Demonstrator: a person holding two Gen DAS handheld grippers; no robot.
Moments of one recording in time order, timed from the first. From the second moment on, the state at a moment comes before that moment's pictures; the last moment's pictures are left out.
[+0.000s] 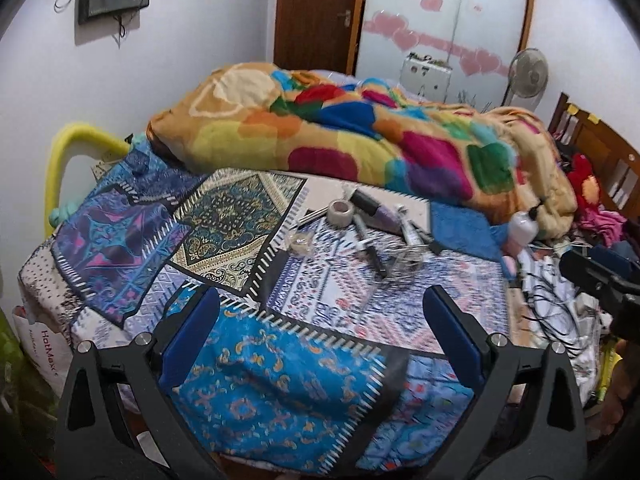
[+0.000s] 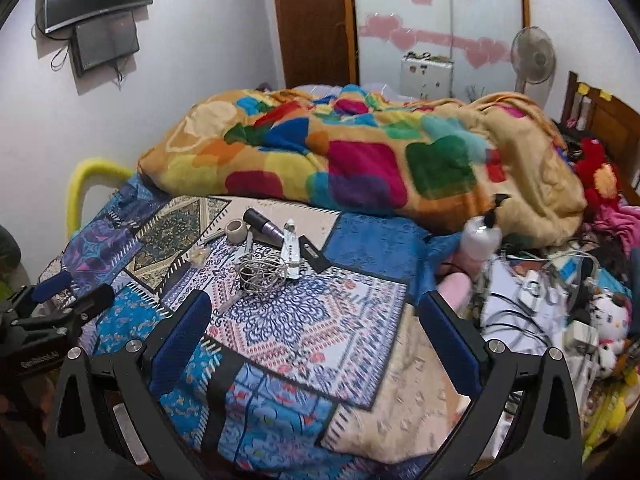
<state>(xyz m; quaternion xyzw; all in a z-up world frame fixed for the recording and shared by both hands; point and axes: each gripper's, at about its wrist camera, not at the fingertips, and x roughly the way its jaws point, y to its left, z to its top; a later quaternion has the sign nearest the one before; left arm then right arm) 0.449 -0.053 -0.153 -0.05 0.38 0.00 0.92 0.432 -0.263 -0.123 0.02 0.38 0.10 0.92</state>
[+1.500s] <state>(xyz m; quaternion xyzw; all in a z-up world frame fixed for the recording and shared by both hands) 0.571 -0.040 -0.266 -0.06 0.45 -0.01 0.89 0.522 -0.239 -0.217 0.12 0.49 0.16 0.85</state>
